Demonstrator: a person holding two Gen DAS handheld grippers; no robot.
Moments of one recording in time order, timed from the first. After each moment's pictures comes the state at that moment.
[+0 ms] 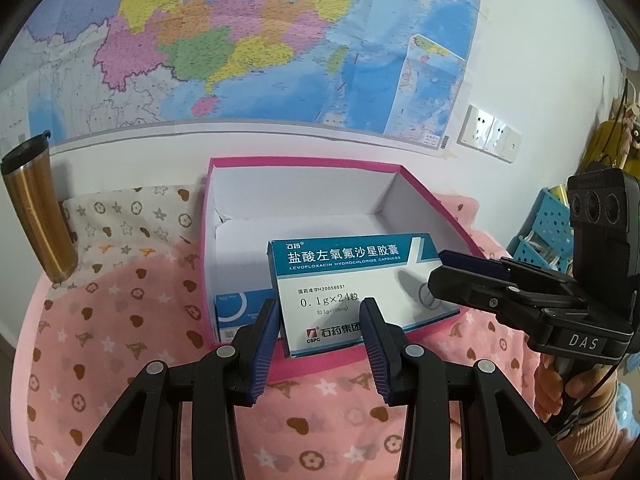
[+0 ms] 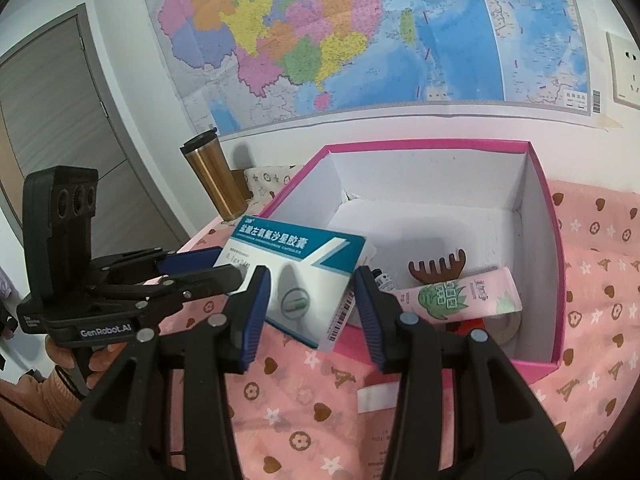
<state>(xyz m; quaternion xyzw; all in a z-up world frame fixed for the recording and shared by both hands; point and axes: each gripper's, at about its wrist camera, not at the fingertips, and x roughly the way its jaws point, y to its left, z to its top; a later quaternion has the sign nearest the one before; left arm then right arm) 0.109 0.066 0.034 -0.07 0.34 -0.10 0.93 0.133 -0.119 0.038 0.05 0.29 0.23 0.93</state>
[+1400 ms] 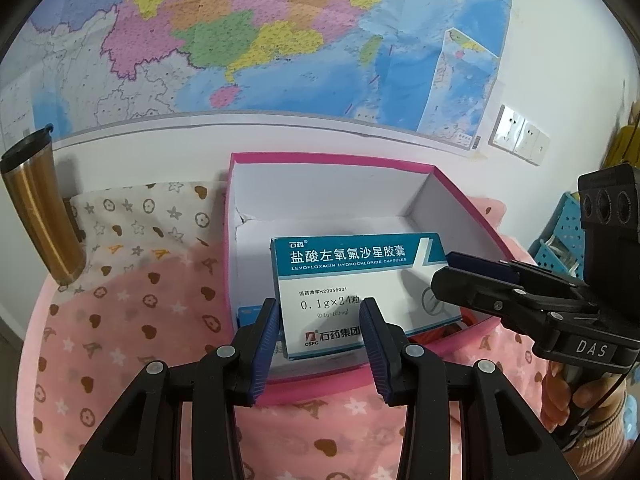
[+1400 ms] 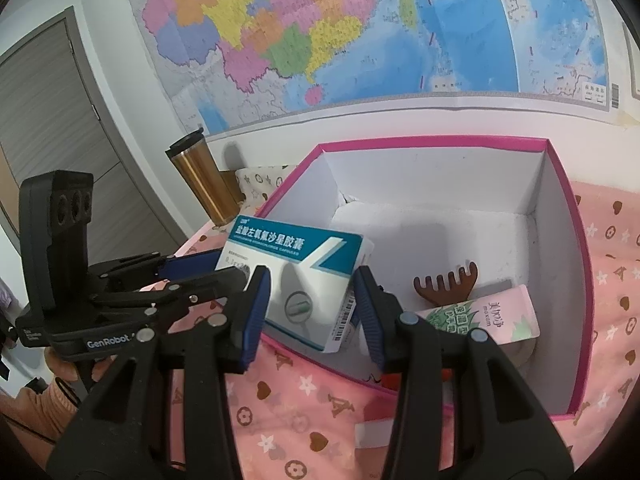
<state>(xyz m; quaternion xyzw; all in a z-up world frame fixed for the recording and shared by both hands) 0.138 0.080 0.026 -0.07 0.36 -0.07 0.93 0.171 -0.112 0.028 0.07 0.31 0.22 0.92</state>
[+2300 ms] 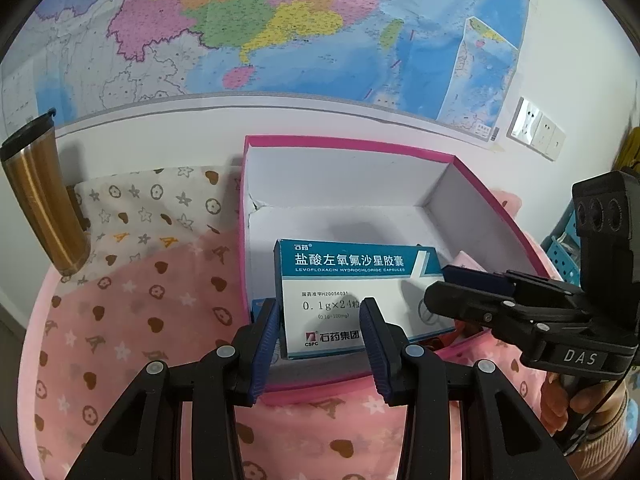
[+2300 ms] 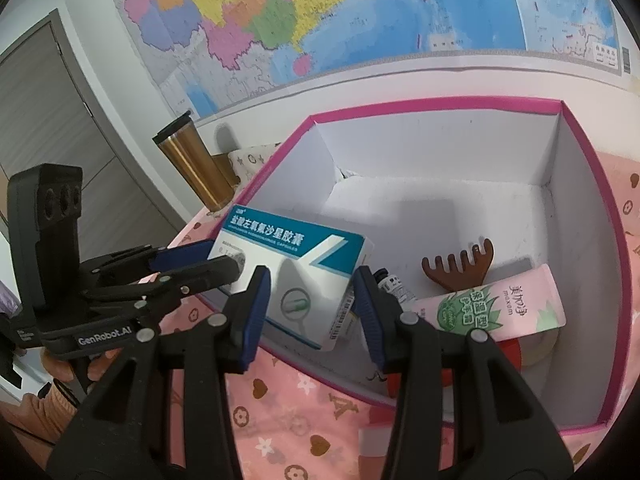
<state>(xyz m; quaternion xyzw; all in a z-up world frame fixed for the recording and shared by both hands) 0.148 0.090 0.015 -0.07 0.38 -0.05 0.92 0.192 -0.106 0.008 0.08 0.35 0.22 0.90</state>
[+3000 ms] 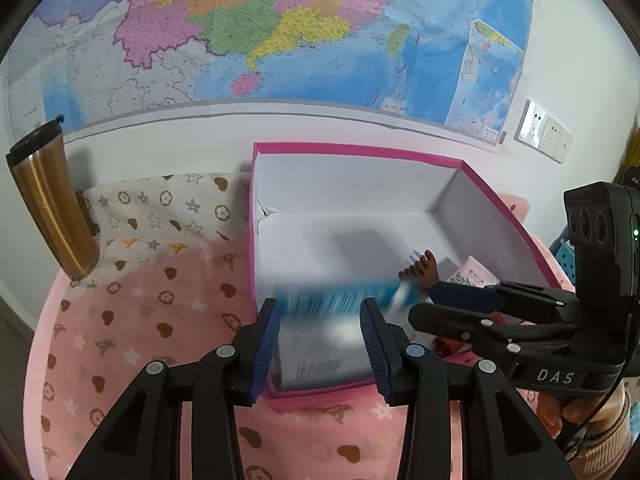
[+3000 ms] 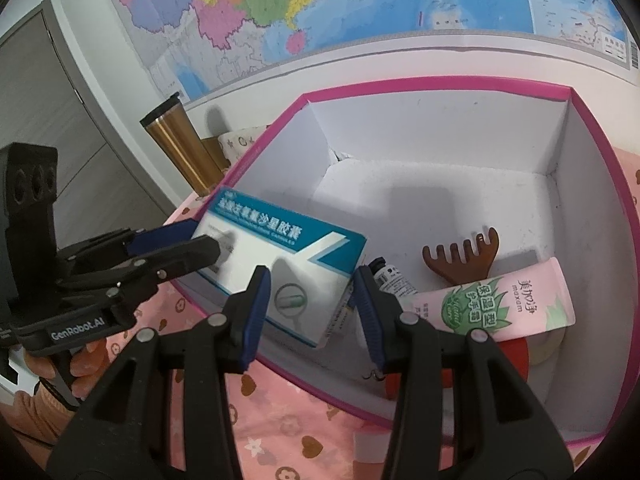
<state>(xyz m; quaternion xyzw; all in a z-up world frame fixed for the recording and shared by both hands) 0.149 0.089 0.017 -0.06 0.37 -0.03 0.93 0.202 -0.096 -0.003 0.06 0.38 0.21 0.90</state>
